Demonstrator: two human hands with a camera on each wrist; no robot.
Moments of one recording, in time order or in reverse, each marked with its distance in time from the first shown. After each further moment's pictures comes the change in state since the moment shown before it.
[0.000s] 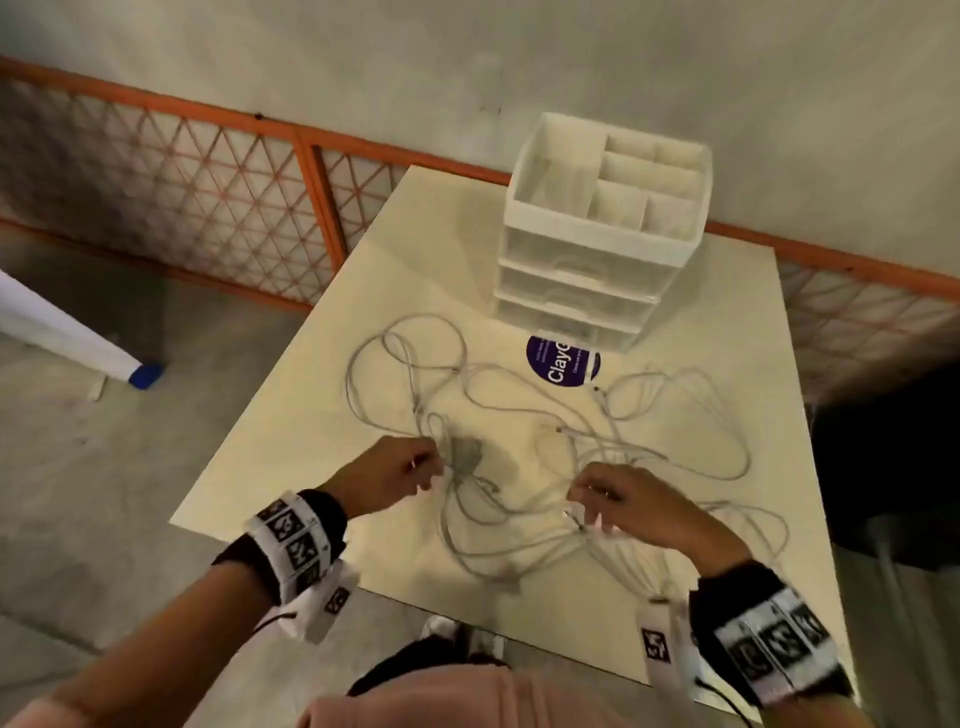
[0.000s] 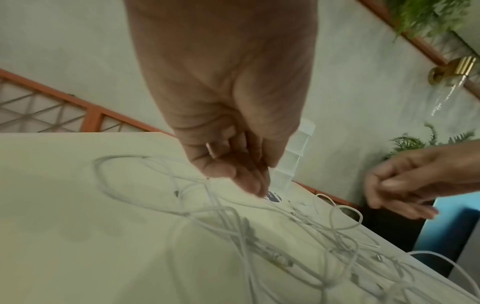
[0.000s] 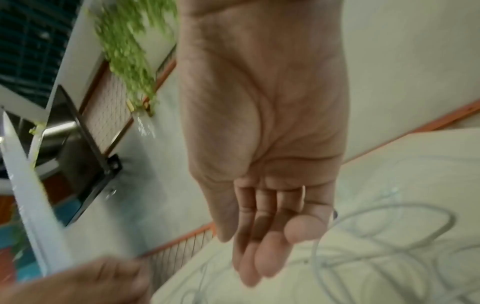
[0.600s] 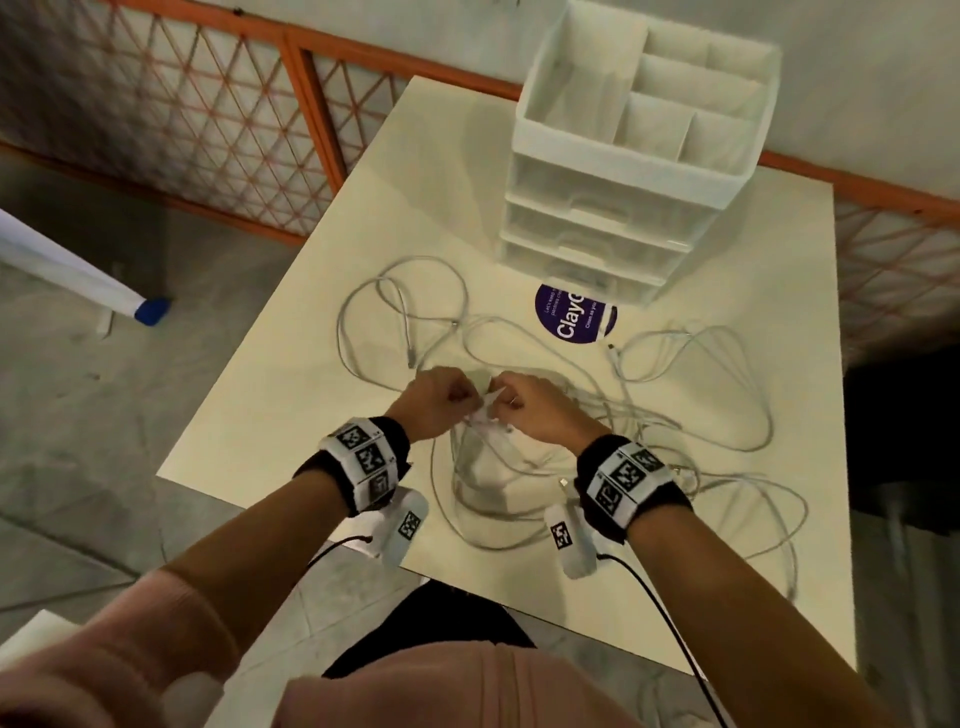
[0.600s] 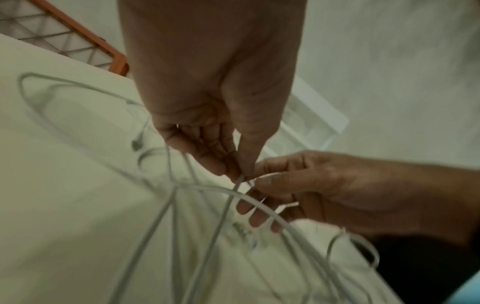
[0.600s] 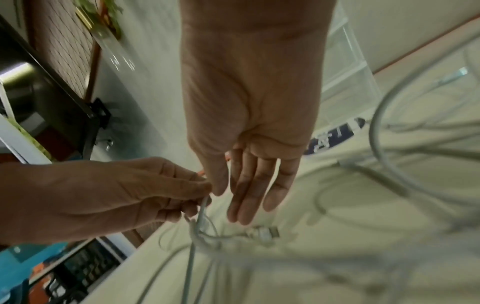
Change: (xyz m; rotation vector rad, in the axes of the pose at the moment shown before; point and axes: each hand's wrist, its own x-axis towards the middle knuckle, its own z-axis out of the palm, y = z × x) left_hand 0.080 0.007 0.026 0.121 0.191 -0.194; right_hand 0.125 -0.024 0.033 0.015 0.008 -0.119
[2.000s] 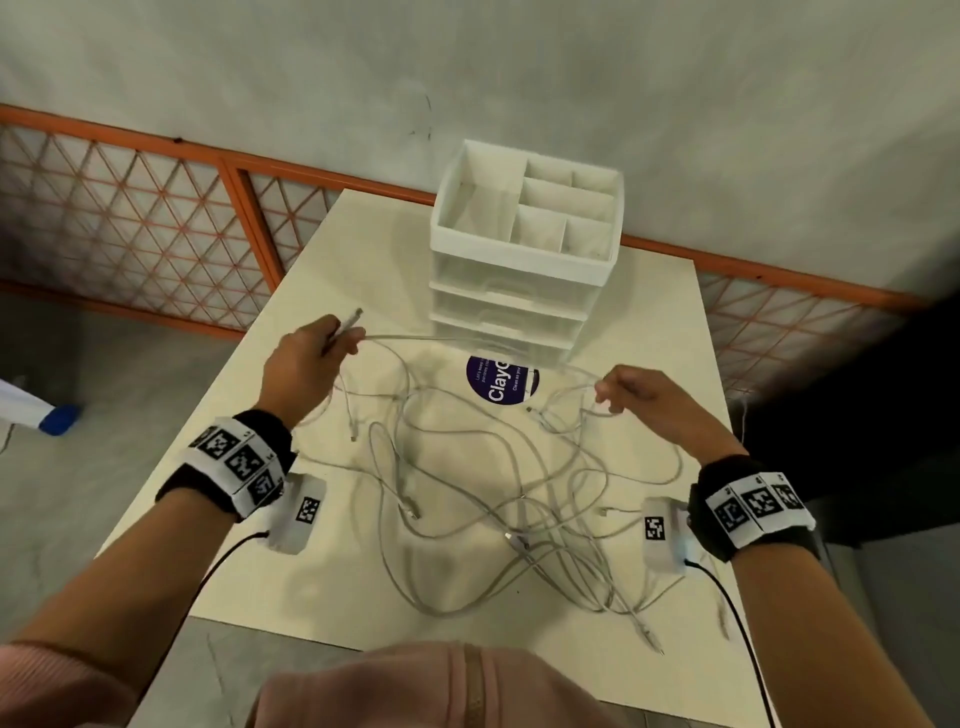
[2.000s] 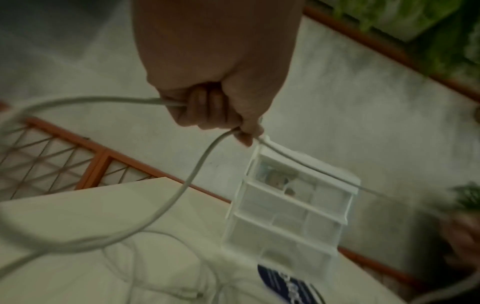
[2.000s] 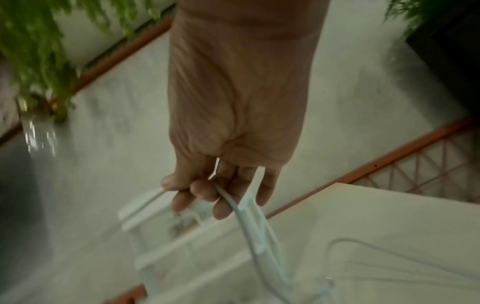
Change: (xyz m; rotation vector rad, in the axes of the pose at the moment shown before) left_hand 0.011 0.024 -0.114 -0.014 0.523 0.164; right_hand -0.113 0.027 -0.161 0.027 0.392 -0.044
